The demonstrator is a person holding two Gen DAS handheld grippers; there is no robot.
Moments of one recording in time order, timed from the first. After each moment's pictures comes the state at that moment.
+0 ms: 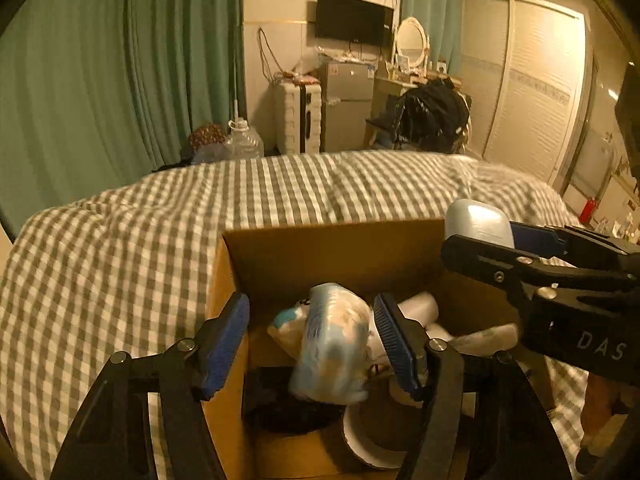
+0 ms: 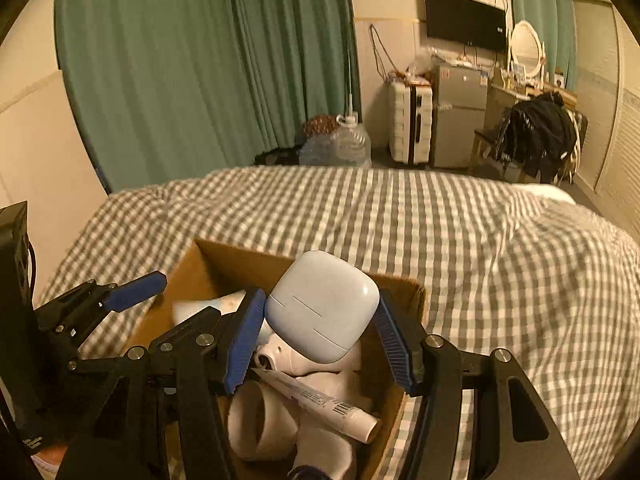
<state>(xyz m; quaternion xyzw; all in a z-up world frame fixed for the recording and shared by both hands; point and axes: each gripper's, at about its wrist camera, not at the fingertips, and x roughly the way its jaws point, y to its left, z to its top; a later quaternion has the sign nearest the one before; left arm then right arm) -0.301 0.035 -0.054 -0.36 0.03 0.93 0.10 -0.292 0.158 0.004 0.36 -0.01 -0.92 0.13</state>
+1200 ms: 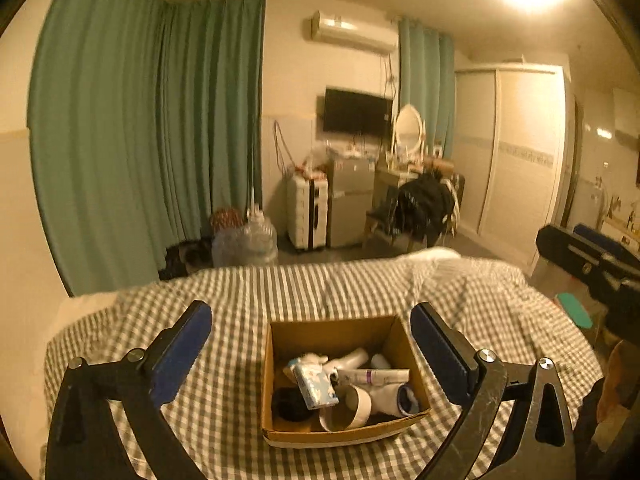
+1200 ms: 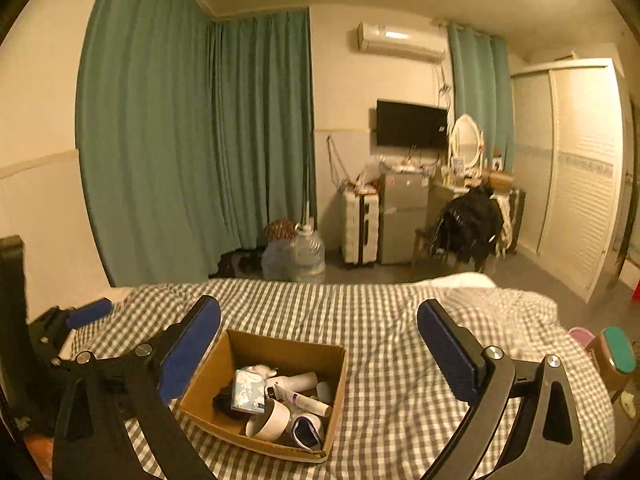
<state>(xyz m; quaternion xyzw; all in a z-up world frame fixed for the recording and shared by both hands) -0.134 0.012 0.126 -0.20 0.01 0.98 0.08 -0.108 0.185 0.182 0.17 -0.01 -0.99 0.04</state>
